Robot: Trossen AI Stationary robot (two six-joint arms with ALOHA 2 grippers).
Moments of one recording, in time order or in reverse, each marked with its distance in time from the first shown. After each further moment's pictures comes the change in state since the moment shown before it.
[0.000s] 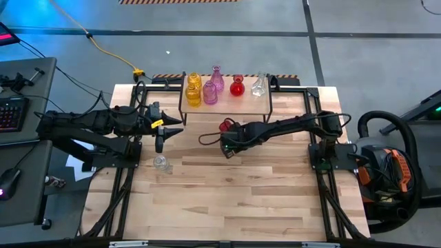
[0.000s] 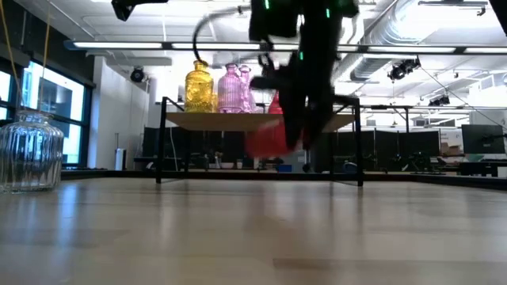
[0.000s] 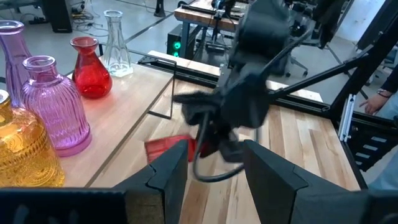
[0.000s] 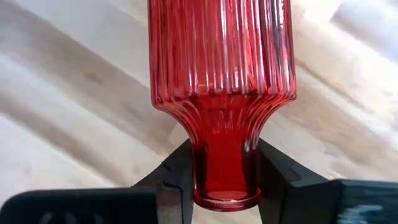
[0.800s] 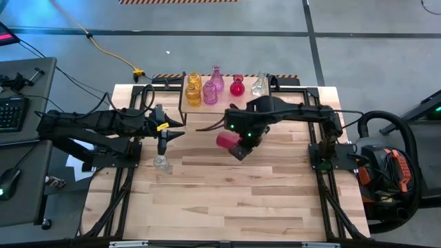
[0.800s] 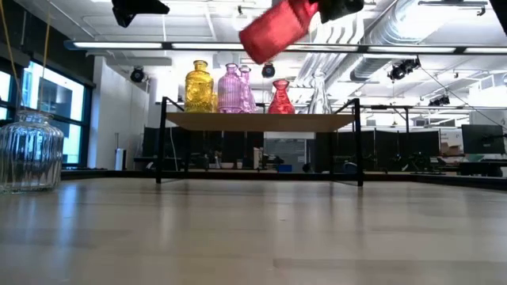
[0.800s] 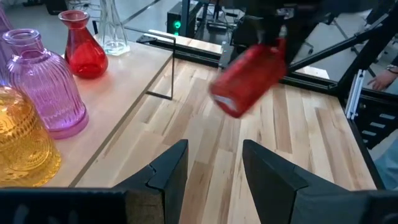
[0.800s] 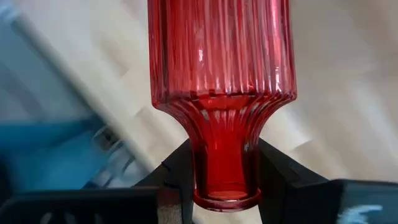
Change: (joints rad) left arm 0.000 0.038 0.000 -0.052 0.016 0.002; right arm 0.011 0.000 0.693 -0.691 -0.511 -0.242
